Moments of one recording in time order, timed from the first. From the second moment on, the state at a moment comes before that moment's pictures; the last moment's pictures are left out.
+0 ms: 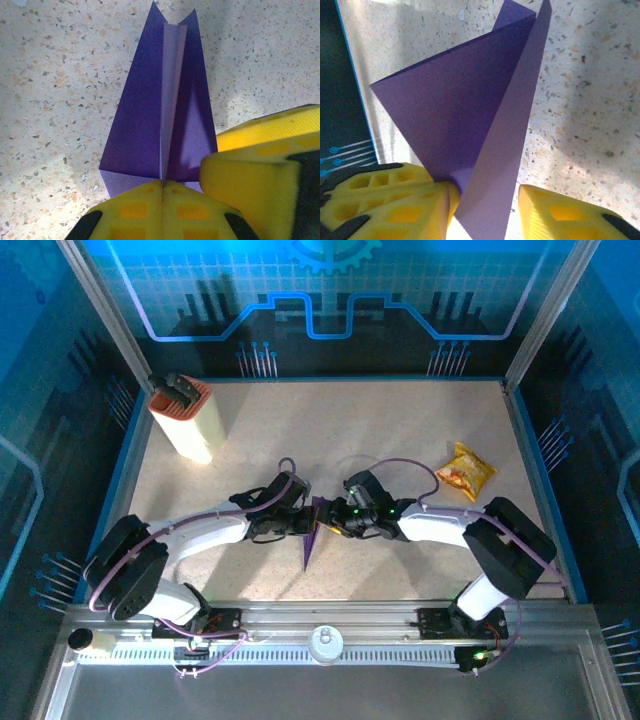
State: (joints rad) left arm -0.70 1.44 0.77 -0.34 0.14 -0.68; right arm 0.75 1.59 0.73 0.08 -0.34 1.13
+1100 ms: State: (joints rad) left arm -0.72 1.38 0.71 -0.38 0.21 -0.69; right arm 0.75 1.64 0.73 0.03 -0.39 1.09
